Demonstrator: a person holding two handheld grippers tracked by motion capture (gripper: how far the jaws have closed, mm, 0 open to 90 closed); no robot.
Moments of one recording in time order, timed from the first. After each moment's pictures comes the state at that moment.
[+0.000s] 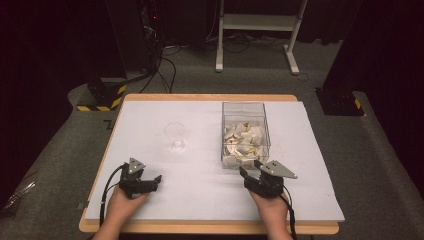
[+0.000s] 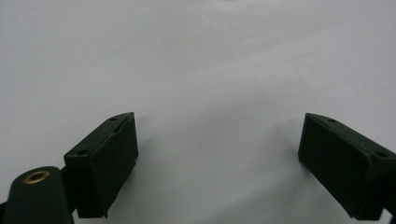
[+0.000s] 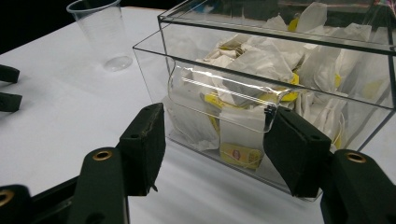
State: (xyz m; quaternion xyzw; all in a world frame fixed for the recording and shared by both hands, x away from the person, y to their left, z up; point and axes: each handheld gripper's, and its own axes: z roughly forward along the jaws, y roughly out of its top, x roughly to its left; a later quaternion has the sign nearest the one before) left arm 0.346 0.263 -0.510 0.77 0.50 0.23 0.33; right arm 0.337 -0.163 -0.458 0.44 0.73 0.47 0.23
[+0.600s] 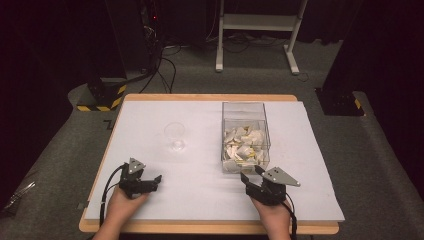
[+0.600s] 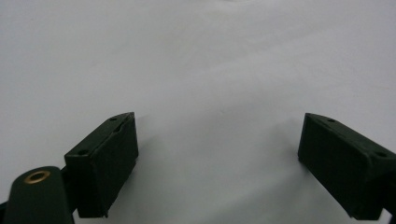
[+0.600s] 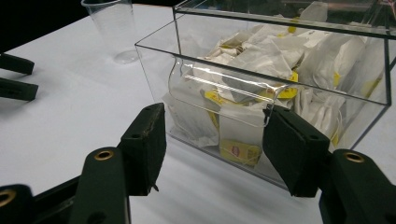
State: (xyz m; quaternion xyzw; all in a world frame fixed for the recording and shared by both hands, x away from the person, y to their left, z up) left arm 0.346 0.263 -0.510 0.77 0.50 0.23 0.33; right arm 0.318 -0.167 -0.457 0.43 0.73 0.47 0.23
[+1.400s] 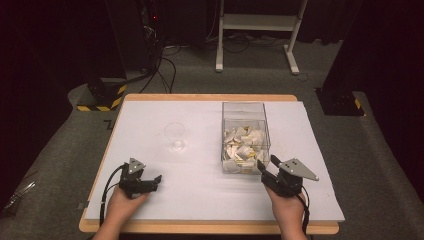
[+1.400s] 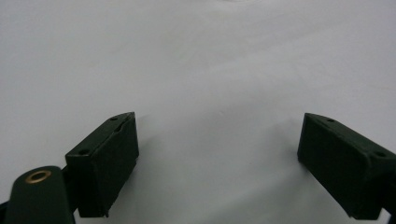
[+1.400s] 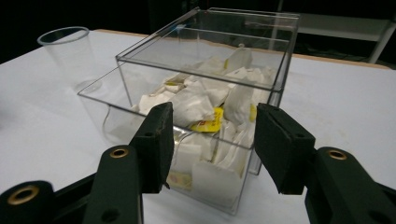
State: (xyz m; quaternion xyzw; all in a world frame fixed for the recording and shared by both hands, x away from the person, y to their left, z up) left arm 0.346 0.263 -0.510 0.77 0.50 0.23 0.33; right arm 0.330 -0.198 -0.429 0.46 0.70 0.47 0.28
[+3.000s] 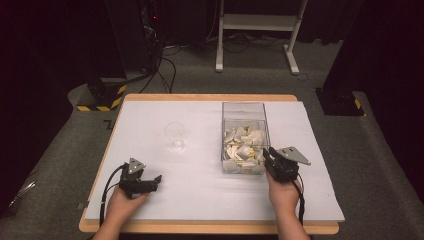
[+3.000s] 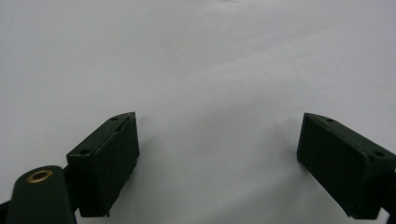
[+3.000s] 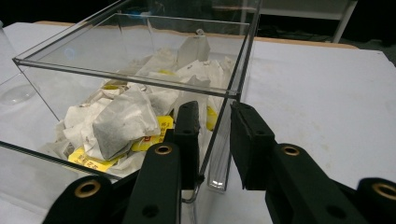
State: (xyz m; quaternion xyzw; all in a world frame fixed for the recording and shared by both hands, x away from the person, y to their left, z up) left arm 0.346 0.262 -0.510 0.77 0.50 0.23 0.33; right arm 0.374 -0.197 -0.445 0.51 0.68 0.43 0.30
